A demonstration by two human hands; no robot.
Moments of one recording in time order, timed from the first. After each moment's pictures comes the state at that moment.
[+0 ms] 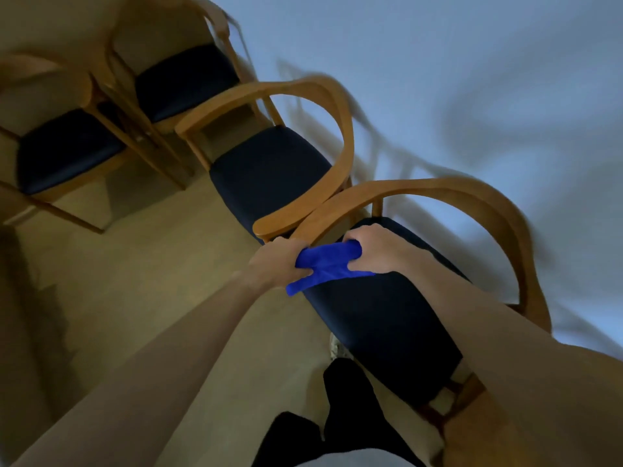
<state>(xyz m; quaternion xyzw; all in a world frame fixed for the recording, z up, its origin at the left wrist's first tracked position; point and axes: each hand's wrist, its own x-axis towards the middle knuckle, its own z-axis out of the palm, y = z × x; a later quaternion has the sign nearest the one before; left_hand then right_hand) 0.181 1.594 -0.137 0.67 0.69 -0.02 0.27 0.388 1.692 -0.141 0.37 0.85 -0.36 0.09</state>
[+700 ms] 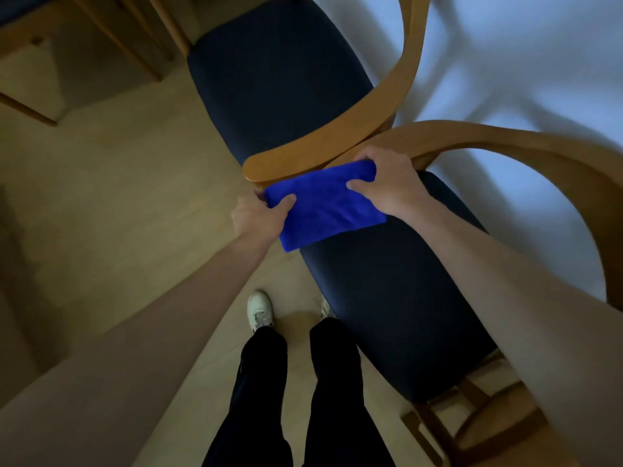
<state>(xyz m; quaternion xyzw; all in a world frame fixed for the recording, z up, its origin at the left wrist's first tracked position) 0.117 1.633 -0.307 0.12 0.88 0.28 0.36 0.288 1.777 -0.279 0.46 0.80 -0.38 -0.01</state>
